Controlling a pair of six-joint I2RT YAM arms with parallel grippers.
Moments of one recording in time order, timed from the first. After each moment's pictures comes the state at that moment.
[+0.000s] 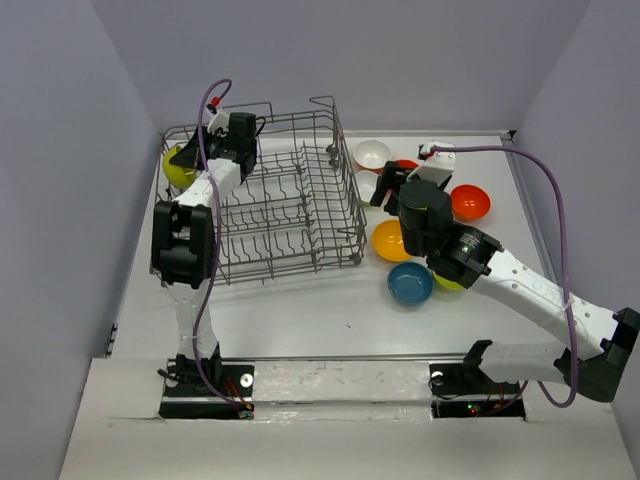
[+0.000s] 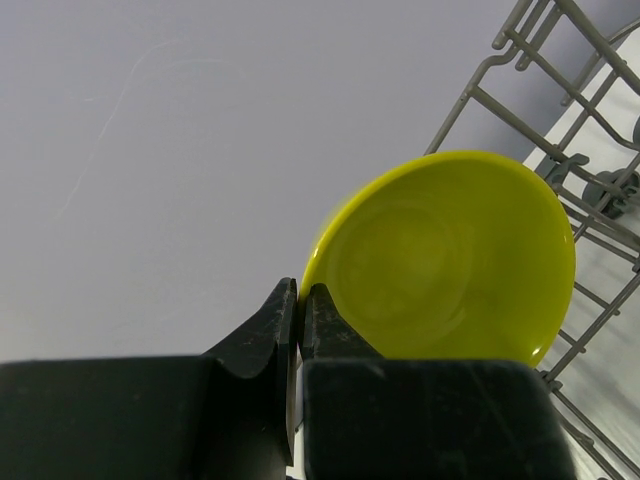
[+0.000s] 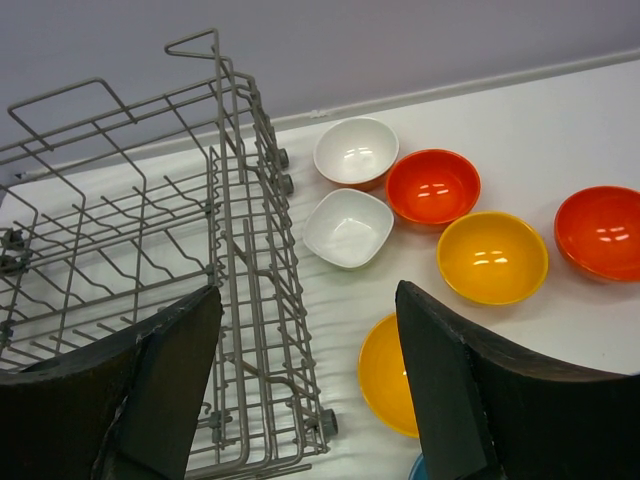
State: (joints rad) left arm -0.19 2.04 1.66 -0.20 -1.41 0.35; right arm 0.89 1.19 1.23 -0.25 0.90 0.41
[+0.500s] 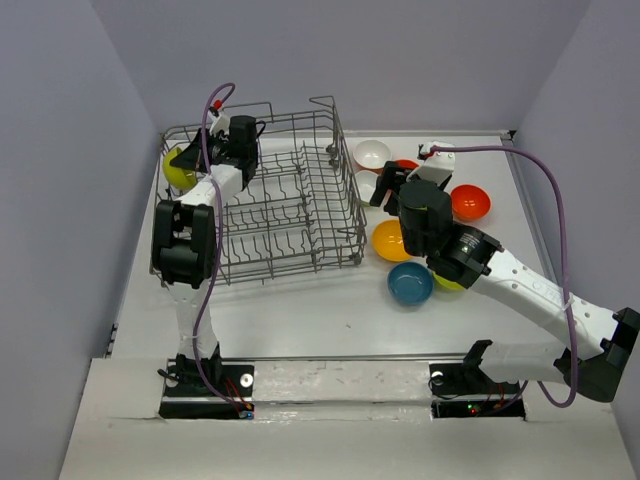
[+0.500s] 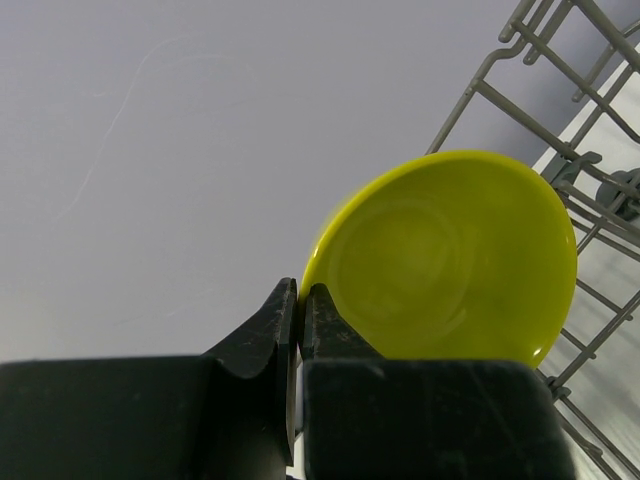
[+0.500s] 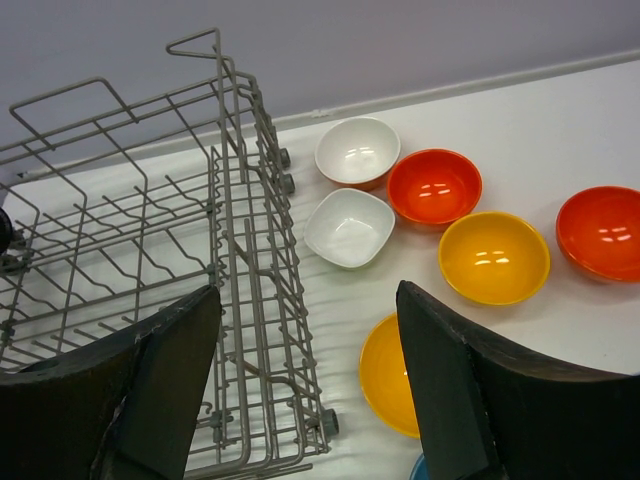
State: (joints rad) left arm -0.20 2.04 1.58 0.01 -1.45 0.50; right arm 0.89 1.19 1.23 -0.25 0.90 0.41
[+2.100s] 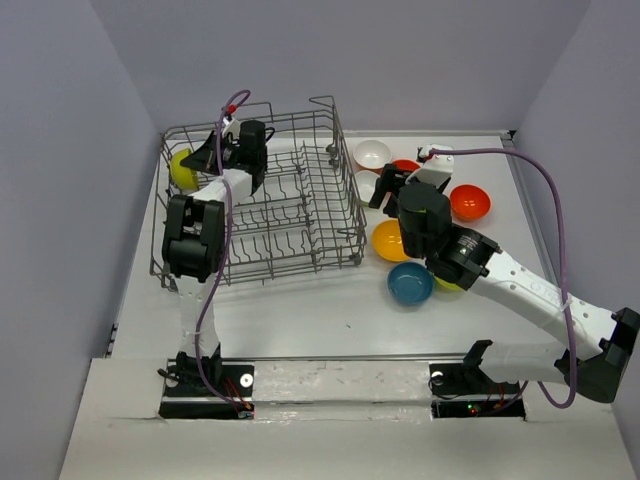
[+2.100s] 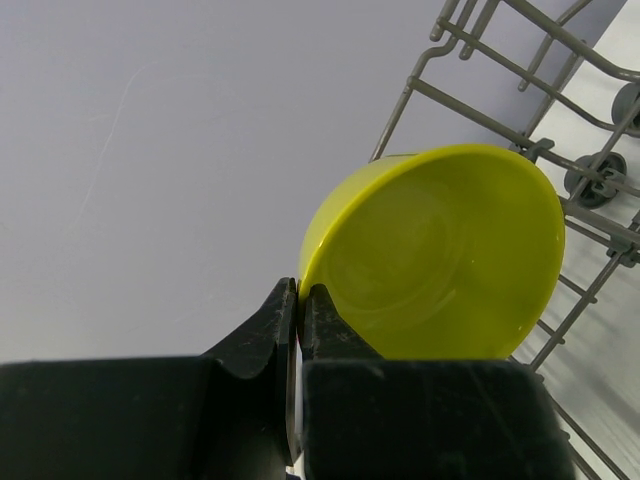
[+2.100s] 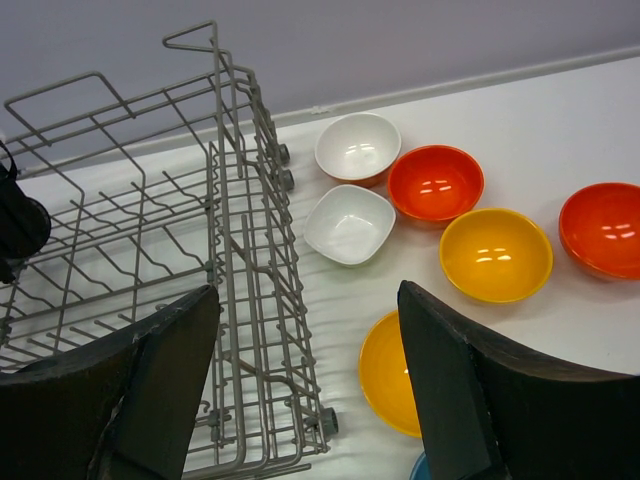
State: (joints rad) left arm -0.23 2.12 1.58 0.21 -1.47 0.70; right arm 0.89 1.18 1.20 -0.23 0.90 0.41
